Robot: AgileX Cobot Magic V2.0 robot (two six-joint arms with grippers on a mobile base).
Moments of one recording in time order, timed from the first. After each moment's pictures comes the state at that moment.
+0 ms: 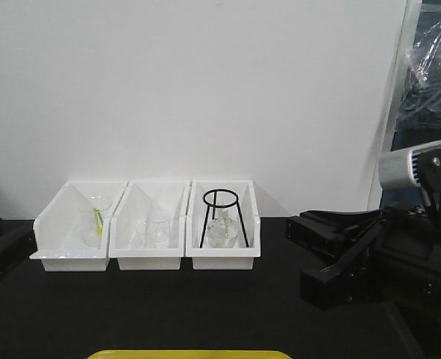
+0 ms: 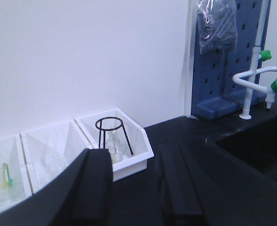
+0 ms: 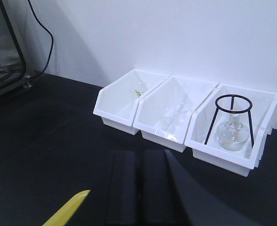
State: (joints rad) left arm -0.47 0.75 -0.73 0.00 0.11 -0.06; right arm 0.51 1.06 -0.91 0.78 0.20 -0.67
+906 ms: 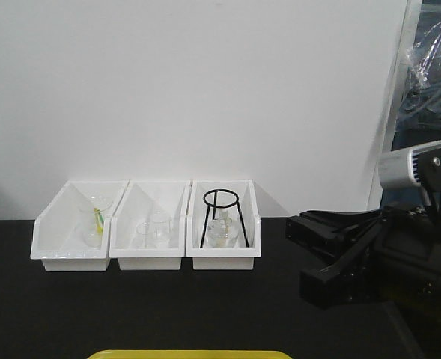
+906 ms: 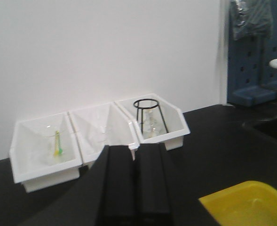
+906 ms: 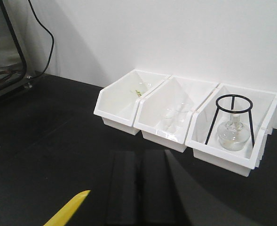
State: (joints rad) left arm -0.34 0.39 -0.44 0.10 0.16 -0.12; right arm 0.51 1.06 -0.91 0.78 0.20 -0.67
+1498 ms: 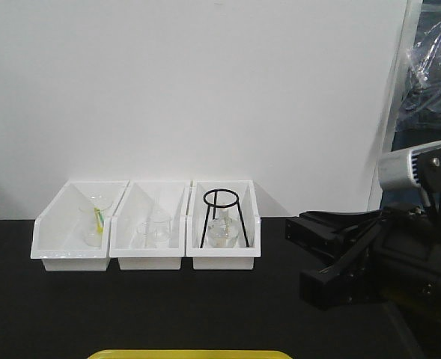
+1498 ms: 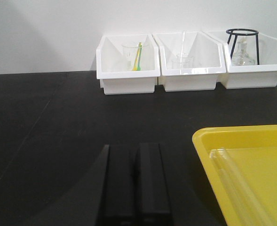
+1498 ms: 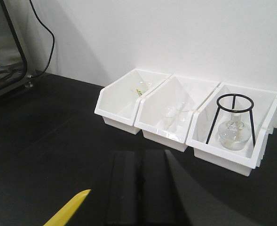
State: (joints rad) left arm -0.01 -0.01 0.03 0.07 0.20 -0.15; right arm 0.51 1.06 -0.91 0.78 0.20 -0.67
